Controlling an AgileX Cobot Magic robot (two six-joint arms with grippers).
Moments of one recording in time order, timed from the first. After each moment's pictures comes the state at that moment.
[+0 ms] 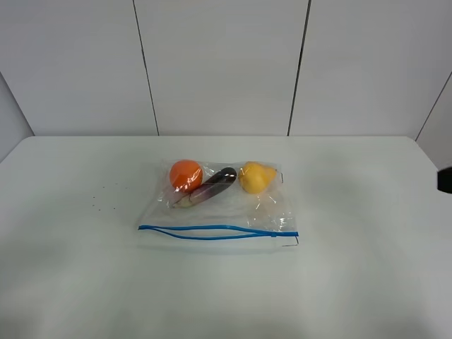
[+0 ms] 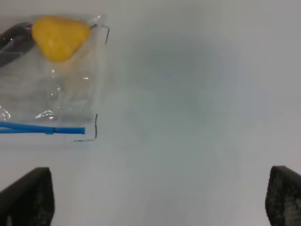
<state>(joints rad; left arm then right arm) 0.05 0.00 -0.50 0.01 1.05 0.04 -0.02 0.77 -0.82 0.18 0.97 -0.04</state>
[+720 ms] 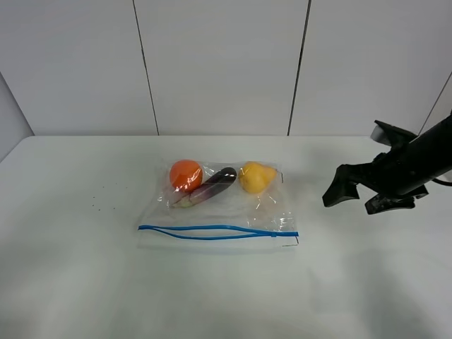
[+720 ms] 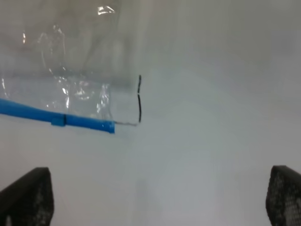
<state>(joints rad) 0.05 0.00 -0.50 0.01 1.05 0.04 -0.02 1.66 -0.94 0.61 0.80 -0.45</state>
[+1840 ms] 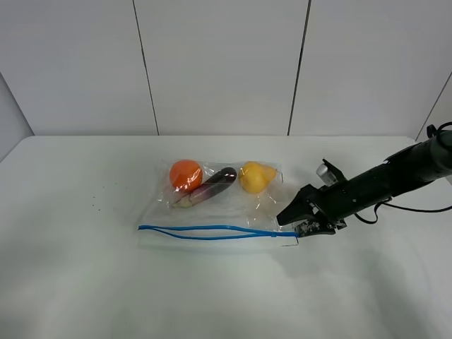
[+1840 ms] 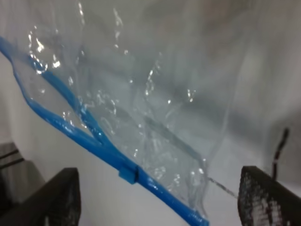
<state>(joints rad) 0.05 0.00 -0.50 0.01 1.05 0.04 -0.02 2.14 -1.05 1.14 1.04 -1.00</state>
